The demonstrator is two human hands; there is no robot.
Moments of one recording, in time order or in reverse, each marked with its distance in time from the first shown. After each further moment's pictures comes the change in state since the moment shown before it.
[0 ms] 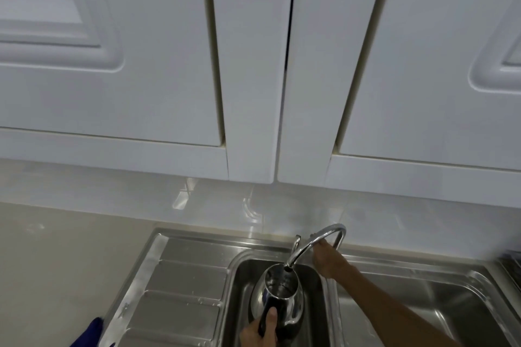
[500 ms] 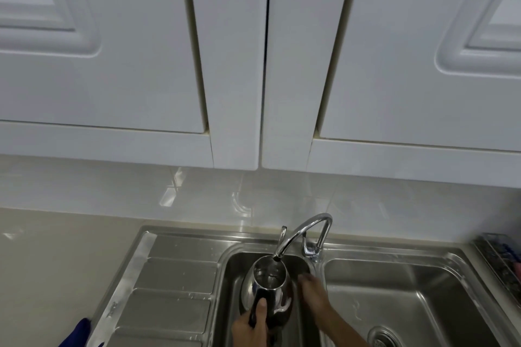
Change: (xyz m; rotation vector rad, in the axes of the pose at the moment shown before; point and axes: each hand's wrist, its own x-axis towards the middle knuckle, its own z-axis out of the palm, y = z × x) left_hand -0.009 0.099 -0.016 0.196 -0.051 -0.228; right_hand -0.063 -0.030 0.100 0.810 0.198 0.521
